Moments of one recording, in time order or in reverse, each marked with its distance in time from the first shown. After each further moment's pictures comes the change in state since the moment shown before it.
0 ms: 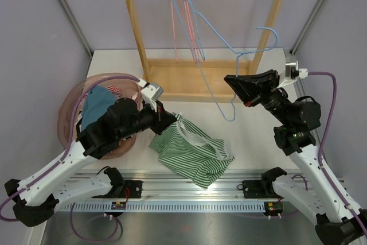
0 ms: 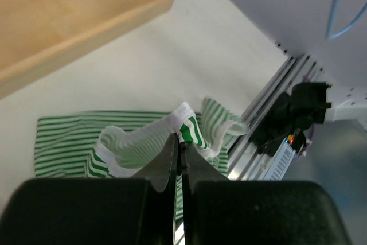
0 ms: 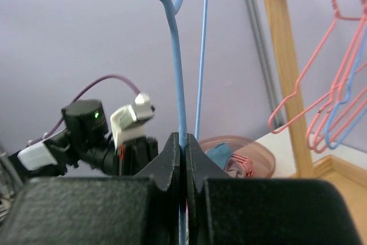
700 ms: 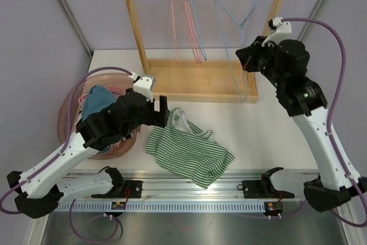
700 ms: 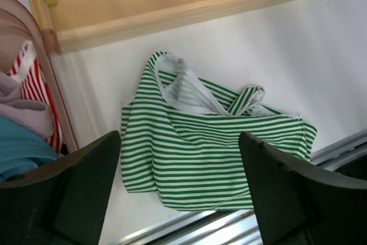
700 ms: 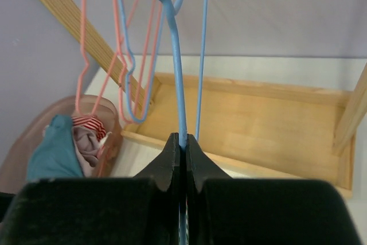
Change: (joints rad) left arm -0.061 0.145 0.168 -0.357 -0.487 -0.078; right arm 0.002 0.333 0.655 -1.017 0.573 -0.368
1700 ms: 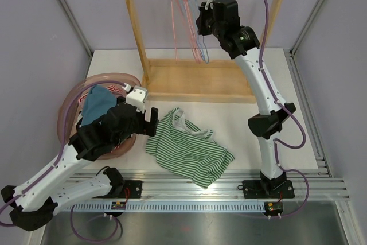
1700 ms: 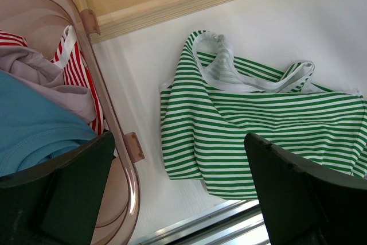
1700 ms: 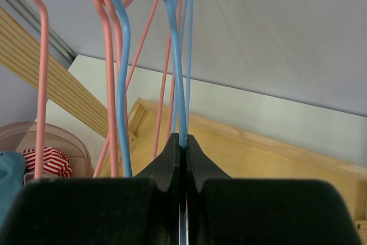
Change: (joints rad) left arm 0.047 -0.169 -0.161 -0.016 -0.013 0.147; right arm 0.121 1.005 1.130 -0.271 0.116 -0.148
